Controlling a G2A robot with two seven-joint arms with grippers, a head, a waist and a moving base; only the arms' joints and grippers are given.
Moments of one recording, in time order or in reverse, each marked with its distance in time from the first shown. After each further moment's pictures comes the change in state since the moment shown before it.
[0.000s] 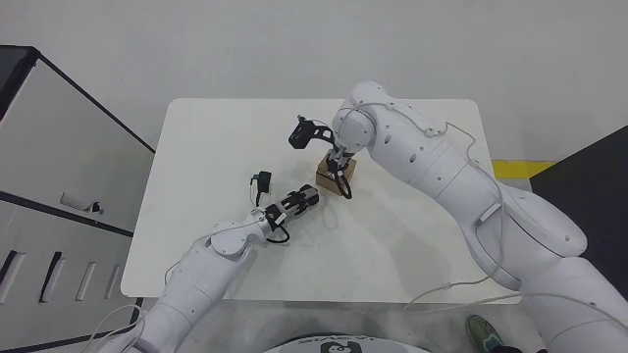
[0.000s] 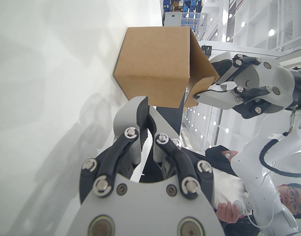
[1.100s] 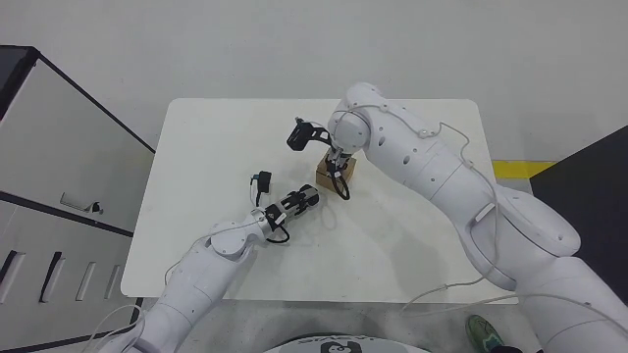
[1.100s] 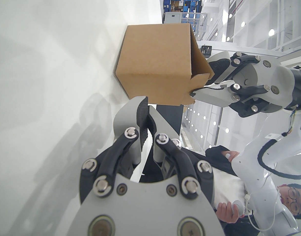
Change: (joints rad) left arm 0.000 0.000 0.000 0.000 0.000 0.000 0.000; right arm -0.002 -0.025 -0.001 0.023 -0.040 -0.008 0.004
